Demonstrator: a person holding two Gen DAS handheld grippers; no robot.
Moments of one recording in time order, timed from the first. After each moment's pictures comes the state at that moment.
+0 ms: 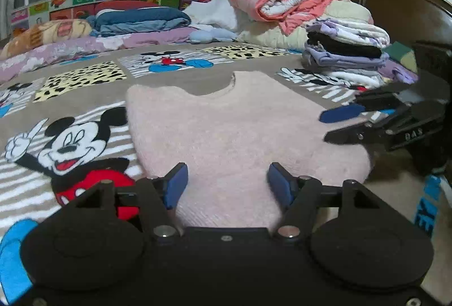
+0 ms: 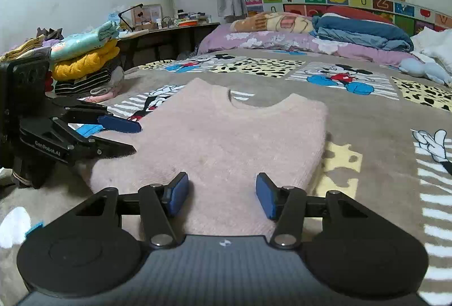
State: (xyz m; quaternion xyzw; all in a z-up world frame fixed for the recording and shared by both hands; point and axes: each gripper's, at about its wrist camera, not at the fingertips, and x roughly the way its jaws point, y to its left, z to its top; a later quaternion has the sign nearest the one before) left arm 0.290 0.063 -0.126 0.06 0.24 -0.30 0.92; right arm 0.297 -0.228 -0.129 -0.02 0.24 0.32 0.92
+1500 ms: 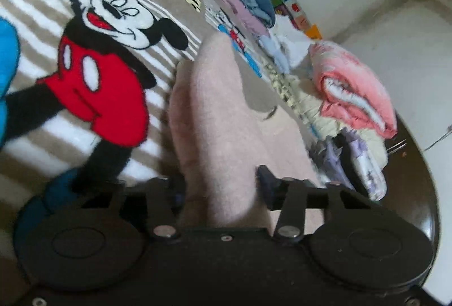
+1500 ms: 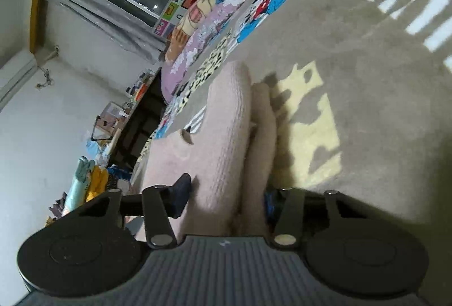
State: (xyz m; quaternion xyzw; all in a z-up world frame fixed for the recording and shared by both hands) left arm 0.327 0.108 -0.150 -0.37 0.35 -0.22 0.83; right arm 0.360 -0.283 -0.189 0.41 0.33 0.26 0.81
